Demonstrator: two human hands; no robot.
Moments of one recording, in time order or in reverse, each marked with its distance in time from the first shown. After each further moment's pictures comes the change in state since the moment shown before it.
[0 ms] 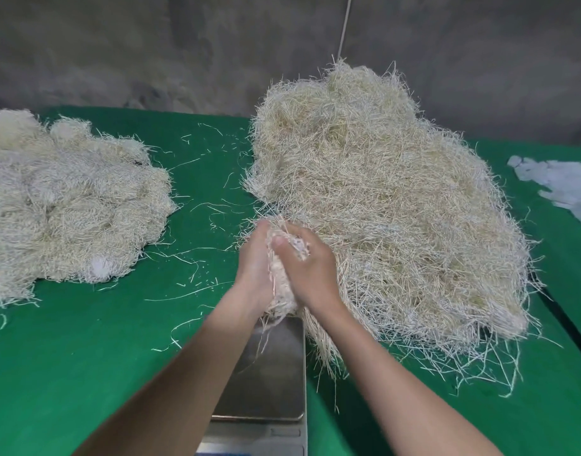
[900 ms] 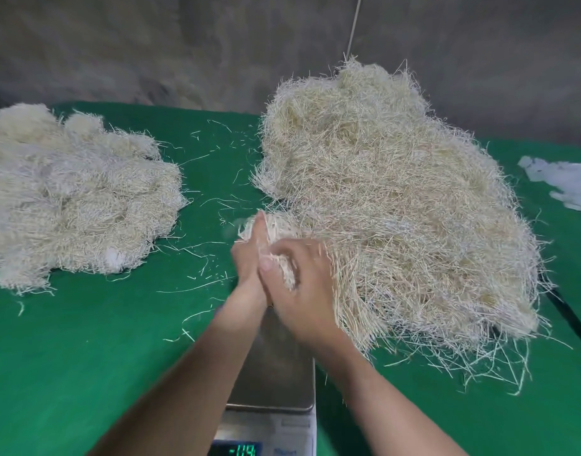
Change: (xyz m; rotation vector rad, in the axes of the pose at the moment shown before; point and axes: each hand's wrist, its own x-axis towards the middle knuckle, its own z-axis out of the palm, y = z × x) left_hand -0.010 0.006 -0.007 -0.010 0.275 0.063; right_hand -0.035 -0.003 0.021 -0.218 0.100 -0.176
